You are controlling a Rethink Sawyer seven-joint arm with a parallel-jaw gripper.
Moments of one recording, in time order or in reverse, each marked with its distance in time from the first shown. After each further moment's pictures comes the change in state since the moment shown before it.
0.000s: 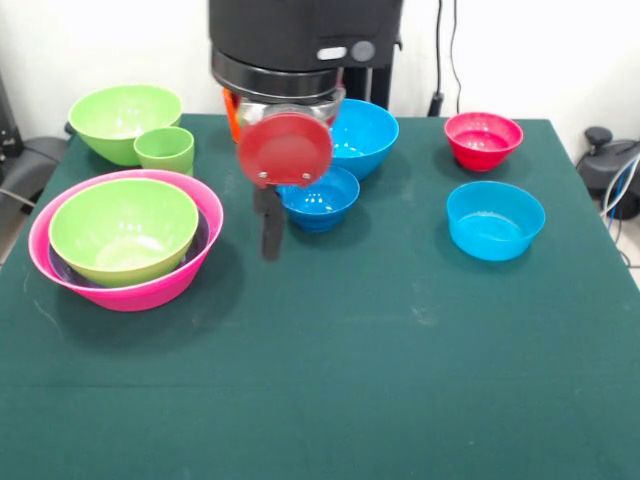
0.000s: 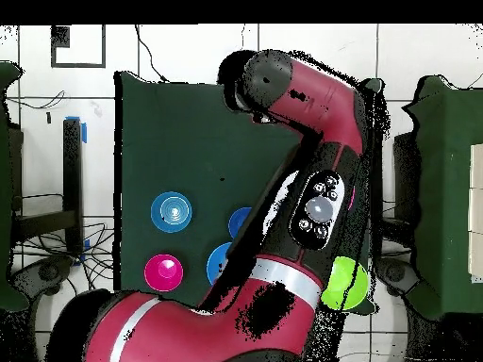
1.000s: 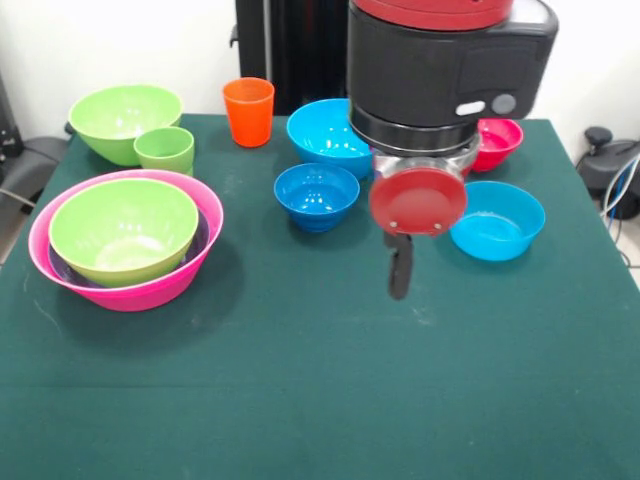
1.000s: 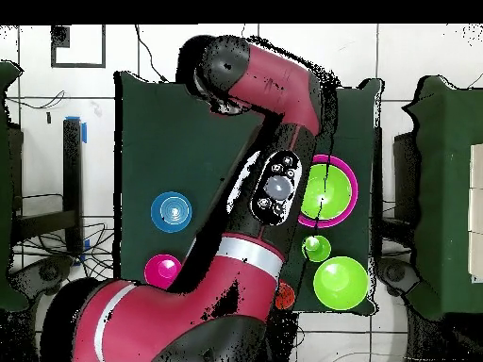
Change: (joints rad) arm 0.064 0.108 -0.028 -0.130 0.120 0.123 0.245
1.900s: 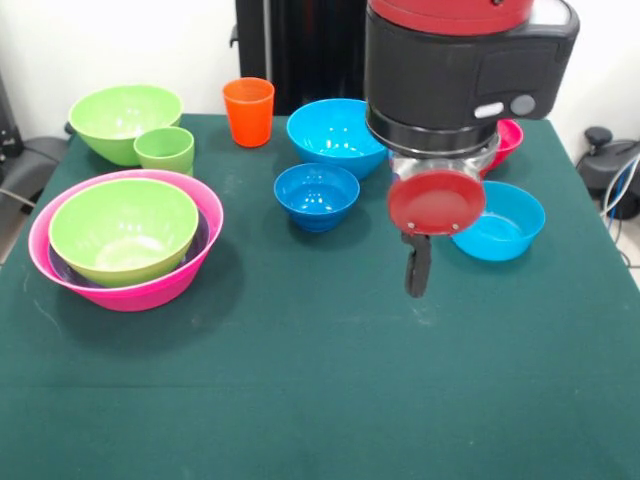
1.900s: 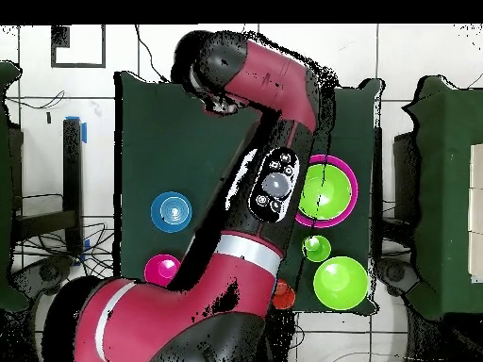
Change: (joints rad) arm -0.005 -0.004 -0.002 -0.013 0.015 0.042 0.015
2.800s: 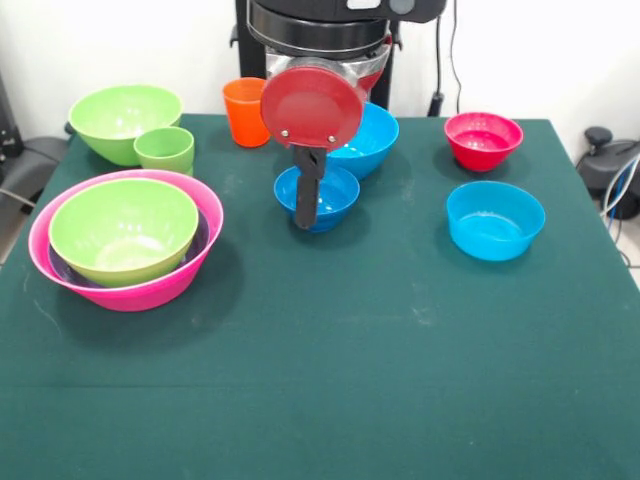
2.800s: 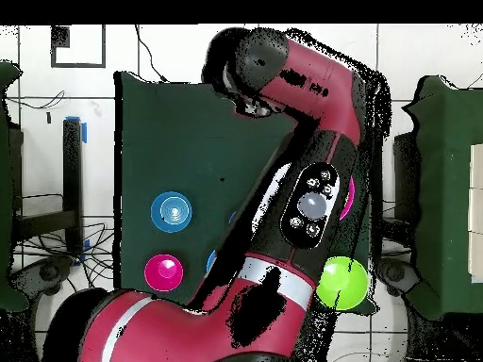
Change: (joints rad) arm -0.046 -0.089 -0.024 0.063 -0.068 0.000 0.000
